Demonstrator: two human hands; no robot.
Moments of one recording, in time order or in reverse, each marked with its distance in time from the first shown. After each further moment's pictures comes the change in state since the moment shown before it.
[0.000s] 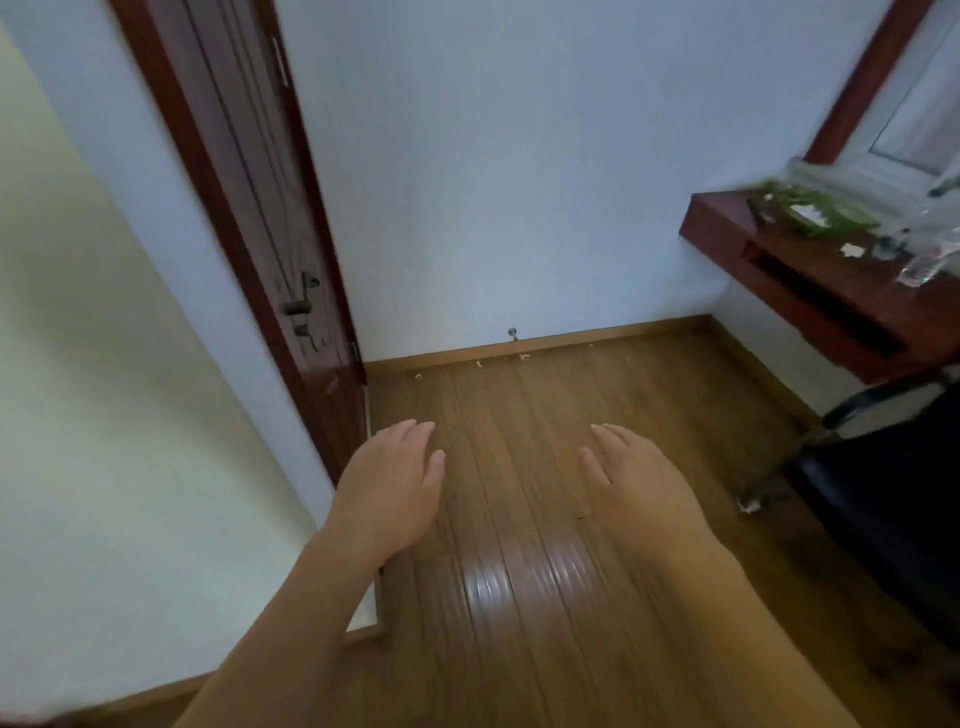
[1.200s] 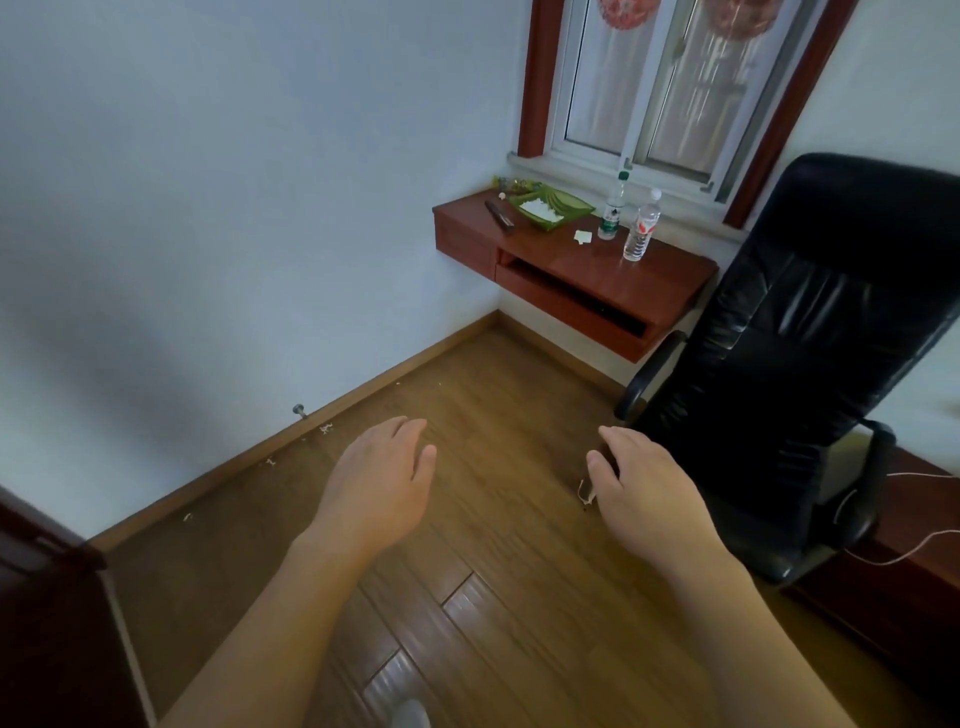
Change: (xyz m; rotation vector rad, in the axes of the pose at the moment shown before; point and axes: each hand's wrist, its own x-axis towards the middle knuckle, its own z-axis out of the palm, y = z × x) left_hand 0.338 0.295 0.126 0.015 -0.210 0.494; right_hand 0.188 0.285 -0.128 0.036 0.280 0.577
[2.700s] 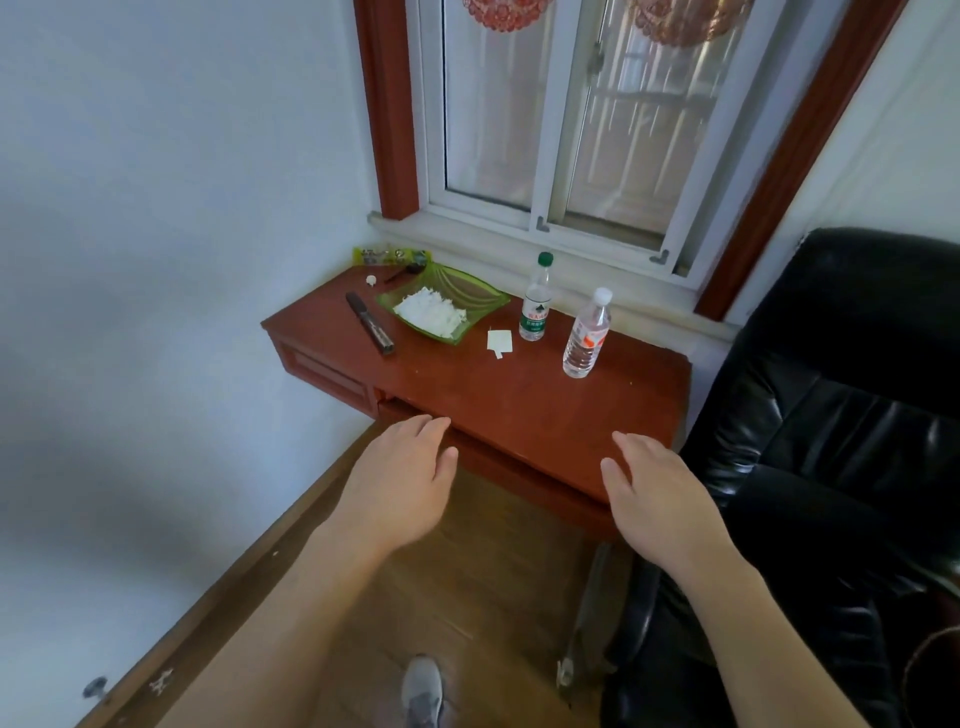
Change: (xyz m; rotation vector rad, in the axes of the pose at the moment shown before) left_hand 0.706 0.118 0.083 0.007 -0.110 0.315; right_hand 0.633 0.101 -0.028 -0.062 0.034 0.243
